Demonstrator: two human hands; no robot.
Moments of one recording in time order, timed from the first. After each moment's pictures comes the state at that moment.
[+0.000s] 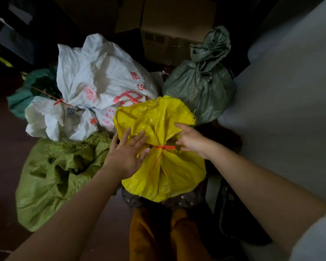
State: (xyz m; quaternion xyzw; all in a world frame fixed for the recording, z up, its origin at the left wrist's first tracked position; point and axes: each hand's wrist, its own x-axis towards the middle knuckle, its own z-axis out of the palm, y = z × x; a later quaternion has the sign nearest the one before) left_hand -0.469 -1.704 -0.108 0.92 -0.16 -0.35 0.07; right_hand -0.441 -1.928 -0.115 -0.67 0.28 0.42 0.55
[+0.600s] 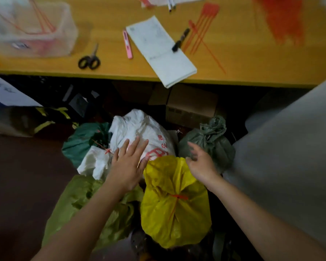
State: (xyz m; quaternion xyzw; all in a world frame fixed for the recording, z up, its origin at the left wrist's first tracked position) left_hand -0.408 -1.671 0.081 0.97 -0.05 -0.17 0.19; right_hand -0.391 -1.901 0.041 -0.84 0.17 0.21 0.47
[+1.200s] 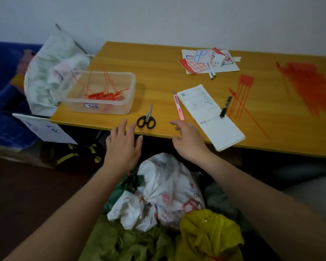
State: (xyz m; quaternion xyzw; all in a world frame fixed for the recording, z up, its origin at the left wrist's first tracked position) left_hand -0.238 -1.518 0.198 0.99 0.06 0.01 0.15; right_hand -0.203 -1.710 0.207 -0.92 -0.07 0.09 0.38
